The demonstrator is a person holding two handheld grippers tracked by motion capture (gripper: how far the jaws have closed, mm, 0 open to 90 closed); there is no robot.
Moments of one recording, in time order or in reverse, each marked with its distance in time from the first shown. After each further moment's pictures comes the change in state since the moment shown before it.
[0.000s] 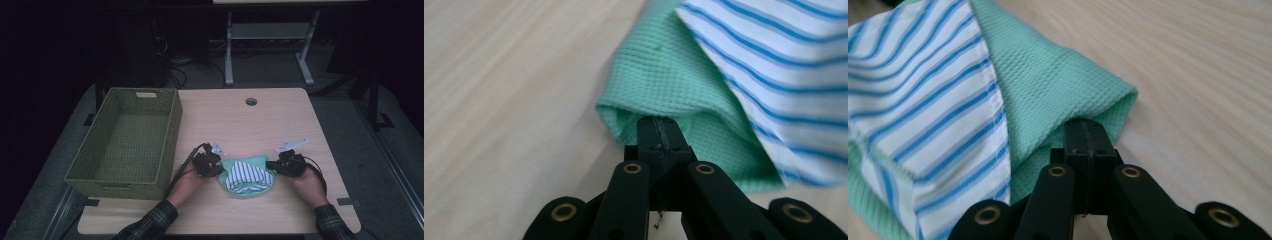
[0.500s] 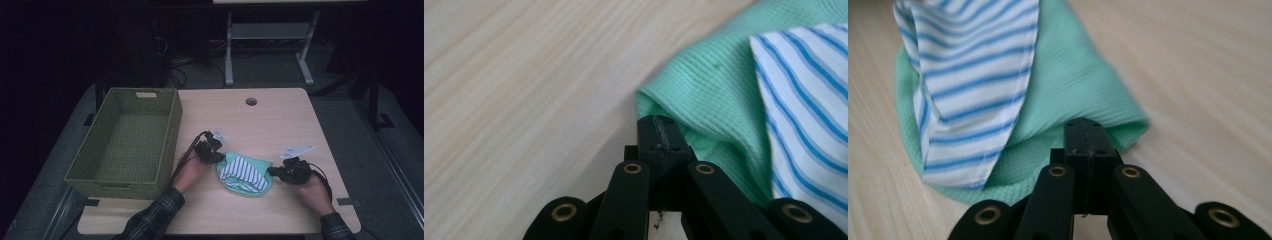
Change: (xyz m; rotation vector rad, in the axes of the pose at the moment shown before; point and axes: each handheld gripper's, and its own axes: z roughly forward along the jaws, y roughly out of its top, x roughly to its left) left arm 0.034 0.021 0.012 -0.024 0.024 -0.042; right arm 0.014 -0.013 -0.017 -0.023 0.037 -0.004
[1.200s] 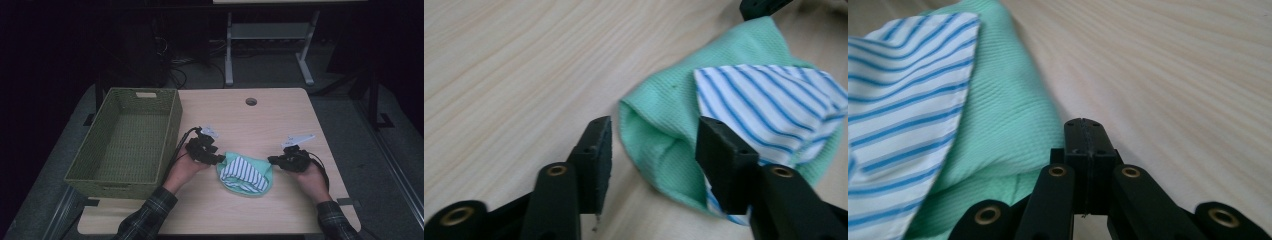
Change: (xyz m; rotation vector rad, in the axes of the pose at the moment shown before) left arm -0.005 -0.003 -0.044 -0.095 -0.067 -0.059; right arm -0.031 0.014 0.011 -0.030 -0.014 0.030
